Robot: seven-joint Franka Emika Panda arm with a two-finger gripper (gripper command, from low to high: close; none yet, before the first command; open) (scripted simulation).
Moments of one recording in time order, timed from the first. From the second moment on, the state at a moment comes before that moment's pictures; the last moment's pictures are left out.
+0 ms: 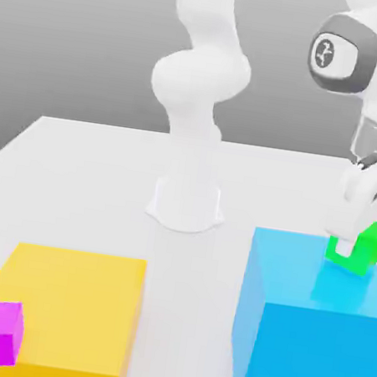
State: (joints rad) arm 0.96 -0.16 -0.45 -2.45 -0.10 2.31 -2.67
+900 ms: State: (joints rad) arm 0.45 0.03 -0.78 -2.39 0.20 2.39 -1.99
